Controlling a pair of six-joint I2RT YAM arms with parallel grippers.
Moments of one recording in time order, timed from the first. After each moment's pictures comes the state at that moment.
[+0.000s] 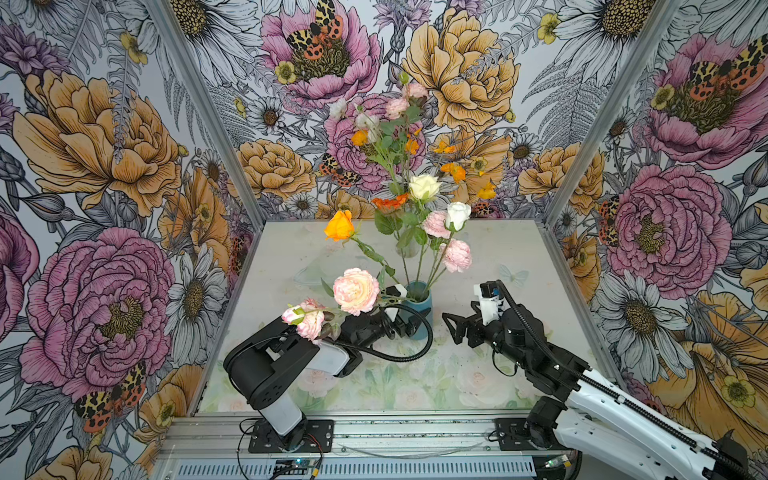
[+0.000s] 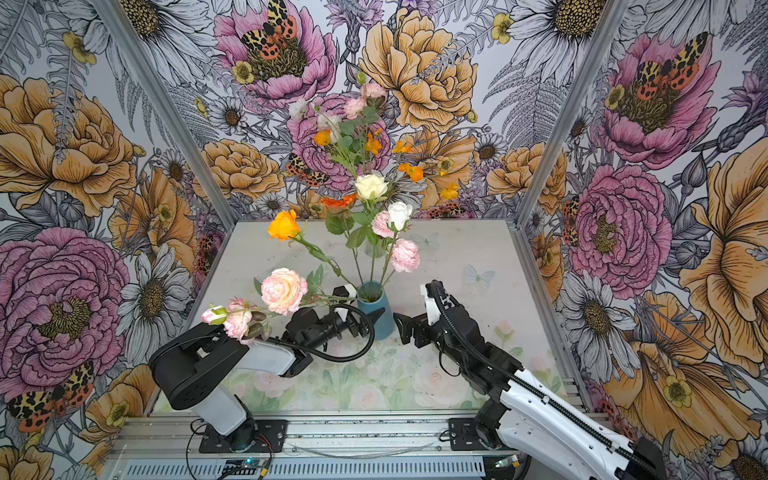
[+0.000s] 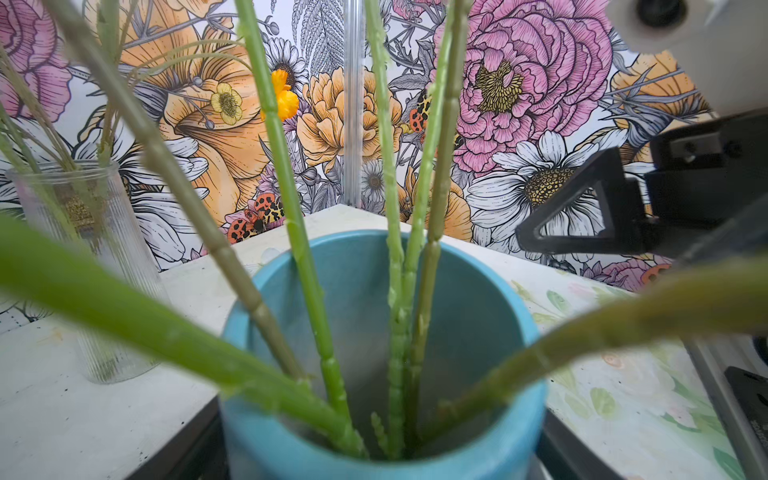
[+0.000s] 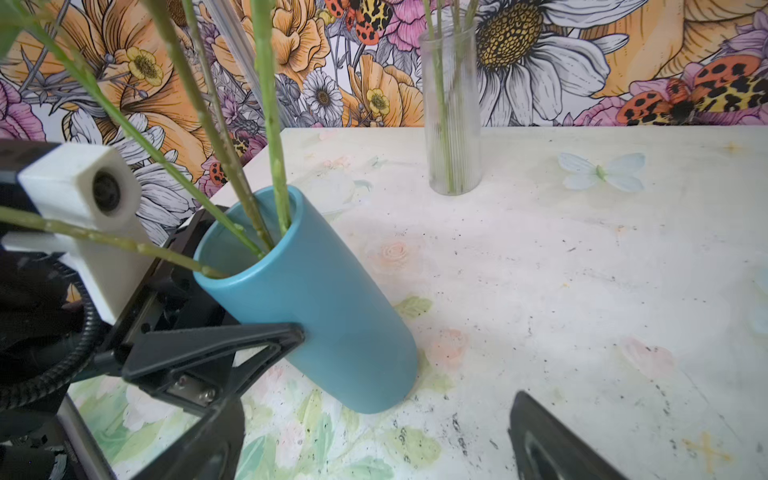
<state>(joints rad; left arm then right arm) -0.76 1.64 0.44 1.22 0.21 -0.06 0.72 0.74 0.55 -0.20 0.08 0.34</state>
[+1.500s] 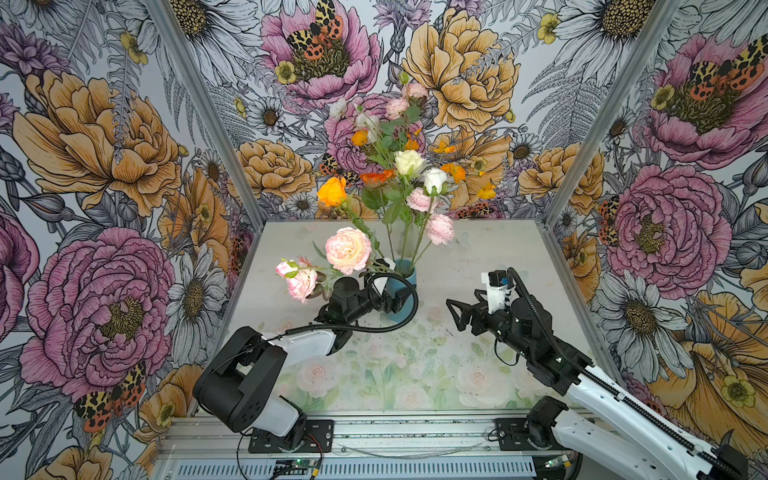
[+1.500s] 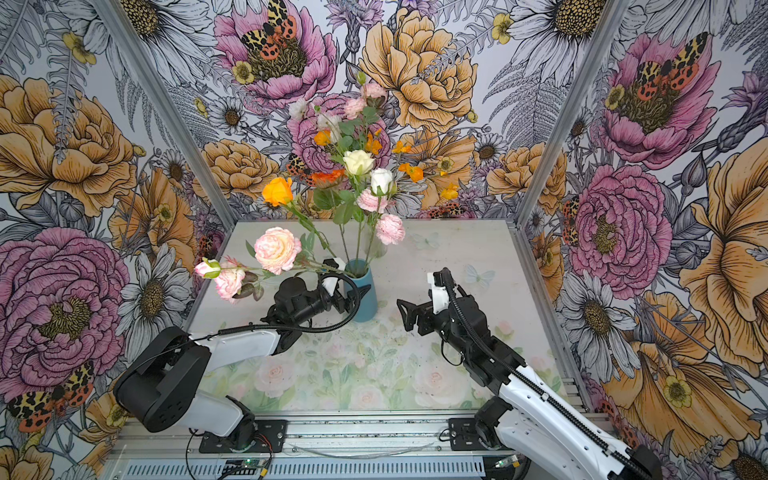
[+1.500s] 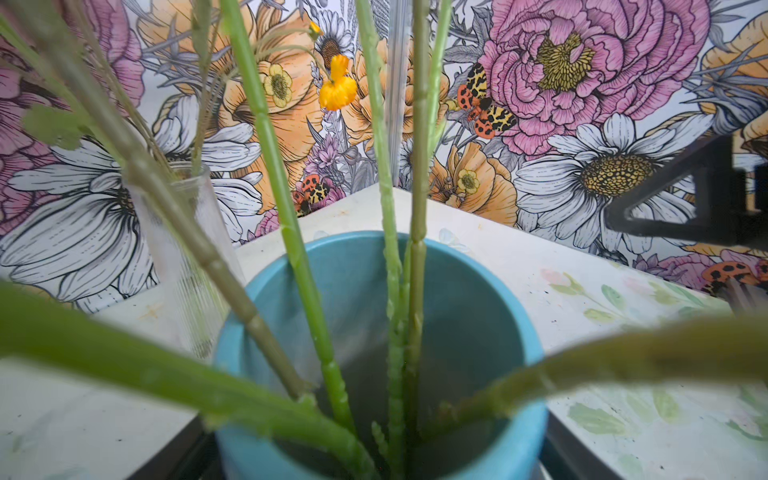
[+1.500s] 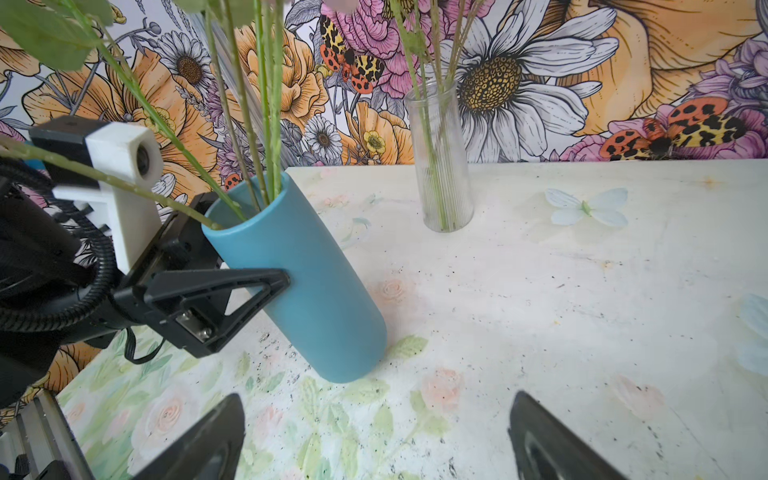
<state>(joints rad) -0.54 1.47 0.61 0.77 0.33 -0.01 0.62 0.78 0.58 -0.12 0.00 0.33</state>
